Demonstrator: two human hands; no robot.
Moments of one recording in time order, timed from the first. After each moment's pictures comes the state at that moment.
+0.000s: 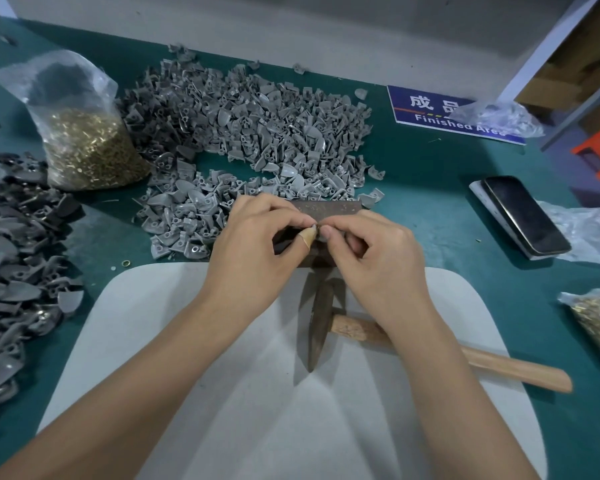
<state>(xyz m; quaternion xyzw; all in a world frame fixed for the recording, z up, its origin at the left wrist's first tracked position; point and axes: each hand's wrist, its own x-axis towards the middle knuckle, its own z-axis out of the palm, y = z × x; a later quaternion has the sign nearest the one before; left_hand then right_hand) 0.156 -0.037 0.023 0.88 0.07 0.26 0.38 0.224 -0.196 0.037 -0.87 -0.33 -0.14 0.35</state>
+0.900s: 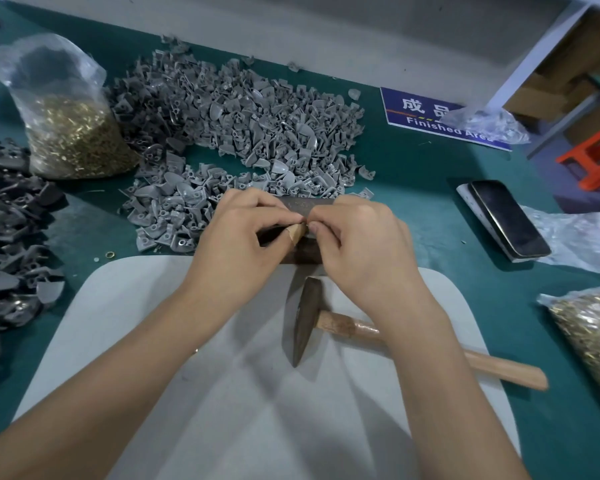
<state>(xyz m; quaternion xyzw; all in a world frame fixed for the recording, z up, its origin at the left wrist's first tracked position) 0.155 -0.033 0.025 0.88 0.07 0.25 0.40 0.220 -0.185 0.076 -0.92 -0.35 -0.08 0.15</state>
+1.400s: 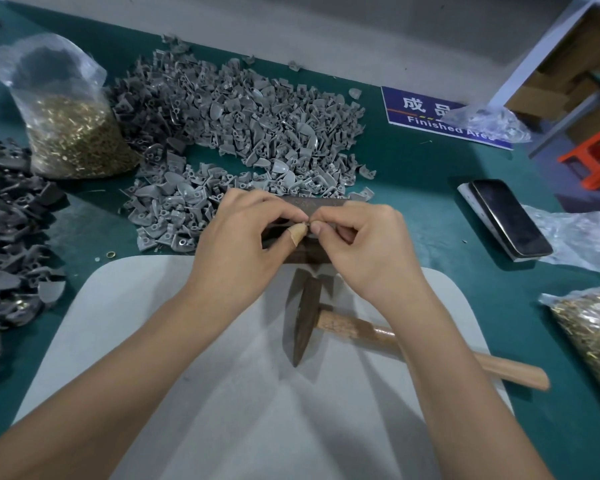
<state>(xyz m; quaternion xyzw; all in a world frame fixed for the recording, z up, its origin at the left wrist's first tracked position) 0.154 -0.036 0.024 0.89 0.06 0.25 0.37 0.233 -0.195 0.060 -0.89 -0.34 -0.04 0.31</state>
